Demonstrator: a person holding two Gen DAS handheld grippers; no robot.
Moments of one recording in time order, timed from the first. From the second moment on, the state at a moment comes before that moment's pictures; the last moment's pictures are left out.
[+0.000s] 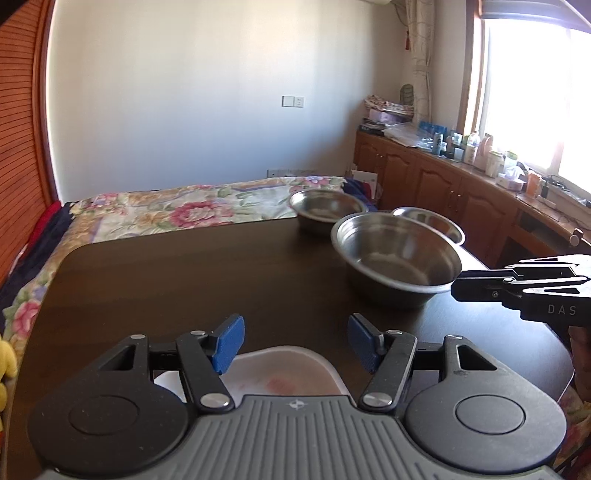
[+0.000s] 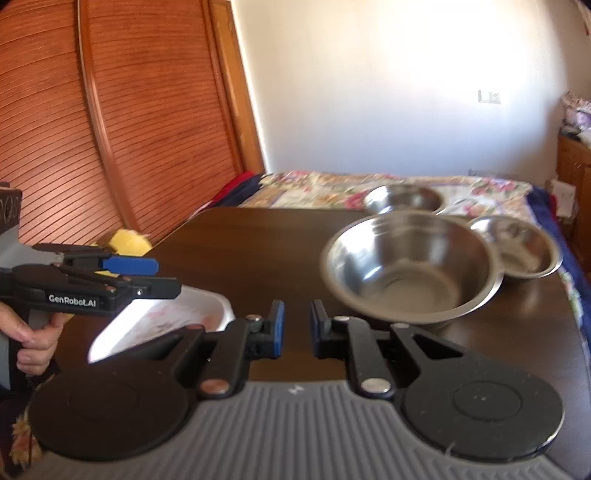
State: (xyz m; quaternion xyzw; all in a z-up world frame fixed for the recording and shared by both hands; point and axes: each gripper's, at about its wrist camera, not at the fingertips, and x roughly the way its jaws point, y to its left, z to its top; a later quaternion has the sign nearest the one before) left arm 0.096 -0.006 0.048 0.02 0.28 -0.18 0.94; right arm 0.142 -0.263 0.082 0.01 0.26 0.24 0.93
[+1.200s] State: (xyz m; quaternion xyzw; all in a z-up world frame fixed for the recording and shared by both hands) left arm 0.186 -0.098 0.028 0.03 0.31 -0.17 0.94; right arm 0.218 -0.348 0.041 0.04 0.22 0.15 0.96
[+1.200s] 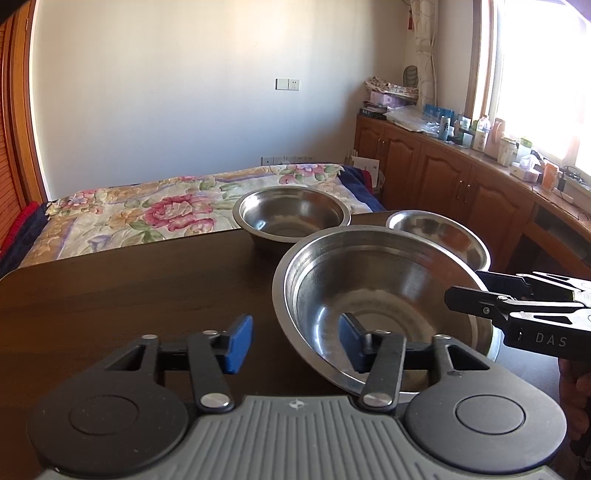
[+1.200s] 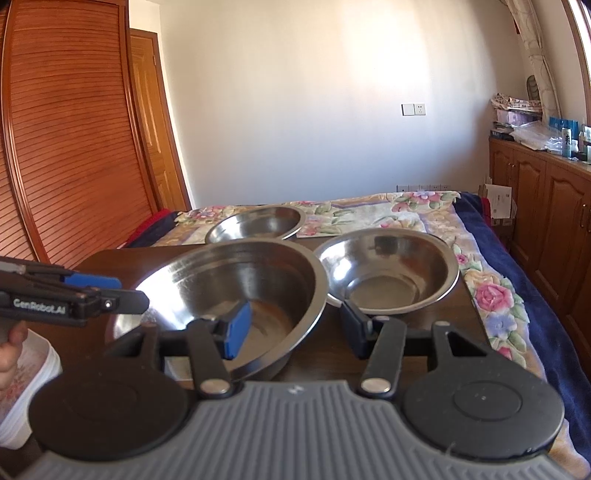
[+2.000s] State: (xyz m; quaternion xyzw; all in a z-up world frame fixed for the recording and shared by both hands) left arm 0.191 -0.103 0.026 0.03 0.32 -0.17 0.93; right arm 0.226 -0.347 0.038 0.06 0.24 0.16 0.96
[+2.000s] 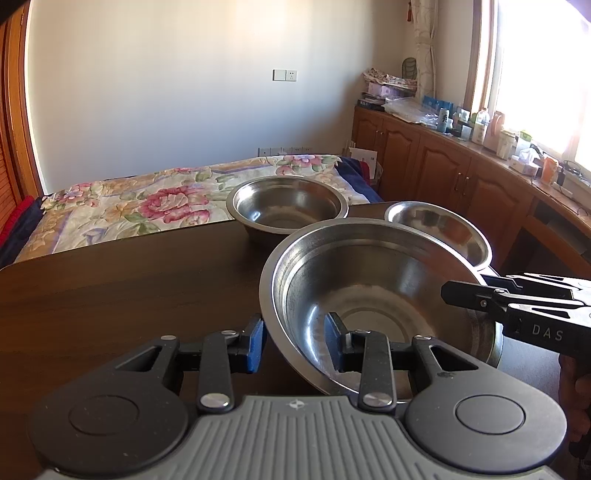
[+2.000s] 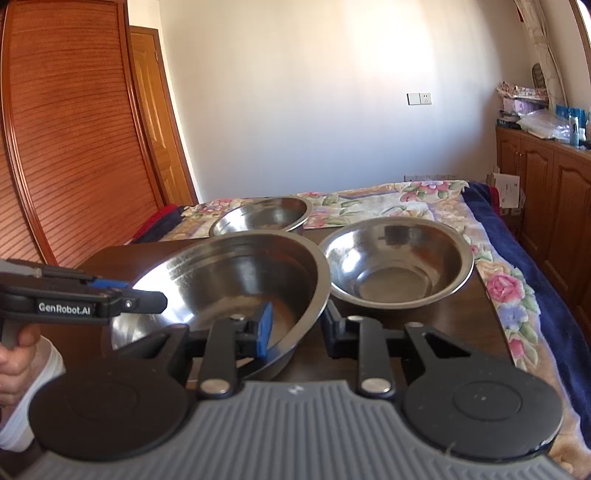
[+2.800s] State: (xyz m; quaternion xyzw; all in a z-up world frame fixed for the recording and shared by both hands) left arm 0.148 -0.091 0.044 0.02 0.30 -0.18 0.93; right arm 0.199 -0.342 0.055 0.06 0.24 0.16 0.95
